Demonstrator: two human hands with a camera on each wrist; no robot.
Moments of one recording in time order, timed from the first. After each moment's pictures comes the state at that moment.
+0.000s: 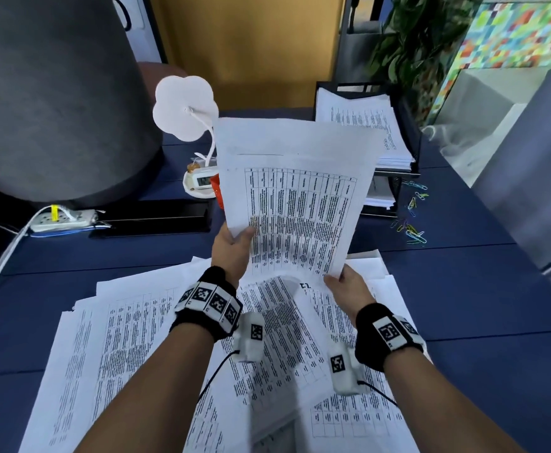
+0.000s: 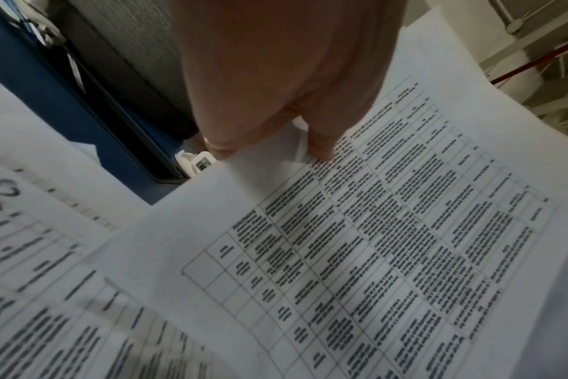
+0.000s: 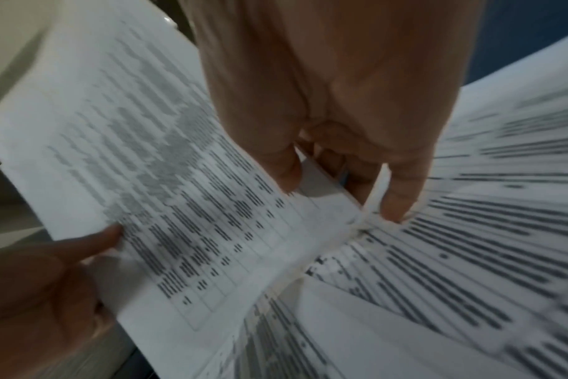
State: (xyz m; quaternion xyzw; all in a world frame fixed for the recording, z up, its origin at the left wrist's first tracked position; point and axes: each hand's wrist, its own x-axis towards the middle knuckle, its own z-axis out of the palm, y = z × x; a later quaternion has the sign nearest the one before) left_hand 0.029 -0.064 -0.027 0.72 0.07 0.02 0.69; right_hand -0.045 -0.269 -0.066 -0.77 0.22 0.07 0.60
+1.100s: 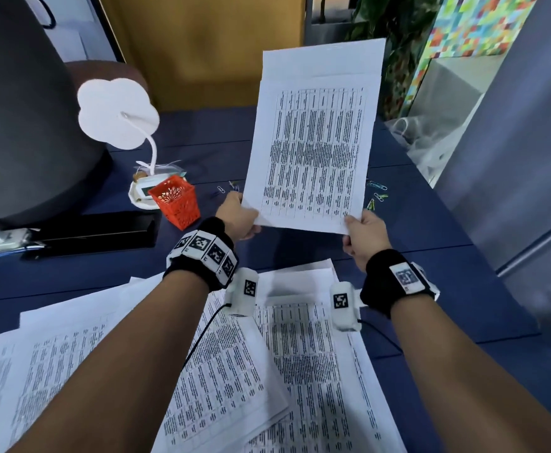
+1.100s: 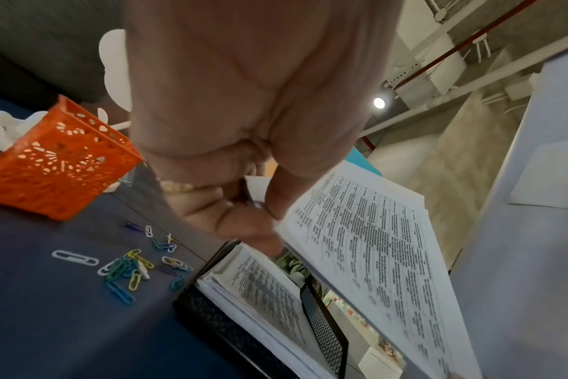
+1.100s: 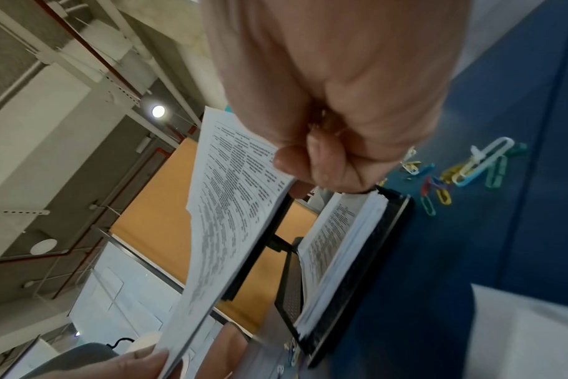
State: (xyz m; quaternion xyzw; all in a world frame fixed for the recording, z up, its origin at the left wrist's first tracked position) left_hand 0.103 -0.192 0.020 0.82 0.06 -0.14 0.55; right_hand 0.025 -0.400 0.003 -0.63 0.28 -0.09 0.72
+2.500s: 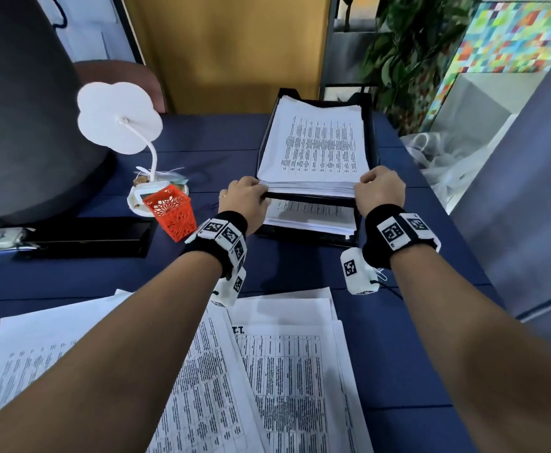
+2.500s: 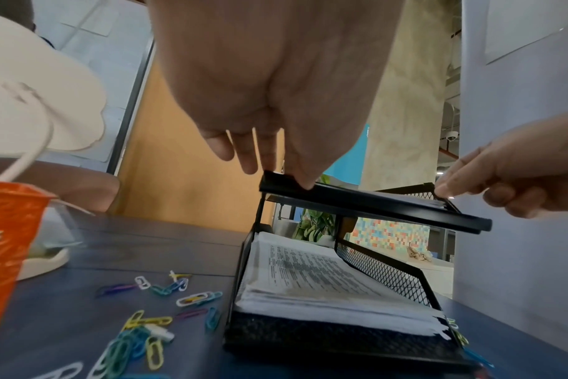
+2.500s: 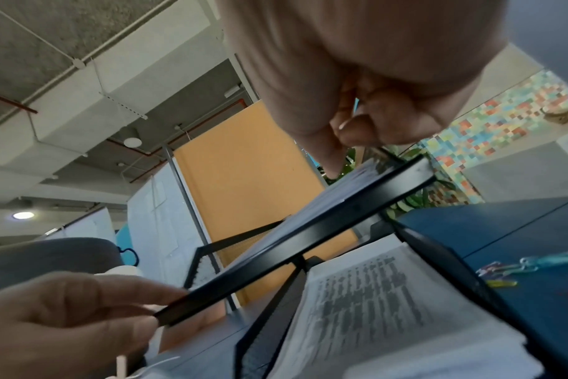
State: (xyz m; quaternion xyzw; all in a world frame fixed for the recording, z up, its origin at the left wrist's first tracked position) left_hand 0.165 -0.223 0.019 0.98 -0.12 0.05 0.17; right_hand 0.136 -0.449 0.046 -0.88 0.27 -0.17 0.36
